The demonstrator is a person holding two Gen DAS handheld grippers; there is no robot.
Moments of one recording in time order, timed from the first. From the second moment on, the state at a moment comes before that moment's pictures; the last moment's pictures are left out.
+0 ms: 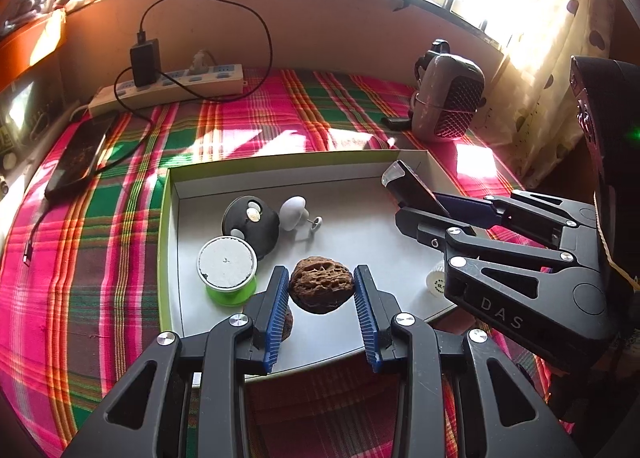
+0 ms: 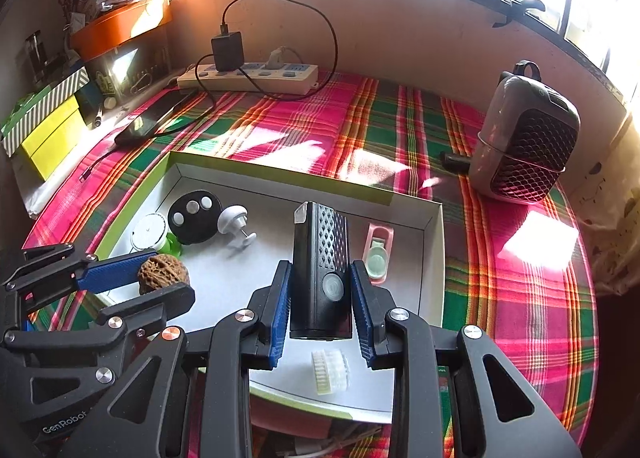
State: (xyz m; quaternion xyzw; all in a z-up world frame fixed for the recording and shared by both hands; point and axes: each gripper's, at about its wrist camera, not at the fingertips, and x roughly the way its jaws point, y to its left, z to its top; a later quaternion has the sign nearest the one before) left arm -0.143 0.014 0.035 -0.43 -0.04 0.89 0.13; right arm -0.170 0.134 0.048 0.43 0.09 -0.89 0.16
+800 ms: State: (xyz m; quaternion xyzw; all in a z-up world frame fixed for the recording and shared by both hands) left arm -0.163 0.018 0.019 -0.45 -0.03 0.89 0.12; right arm -0.211 0.125 0.024 0.46 0.09 -0.87 0.17
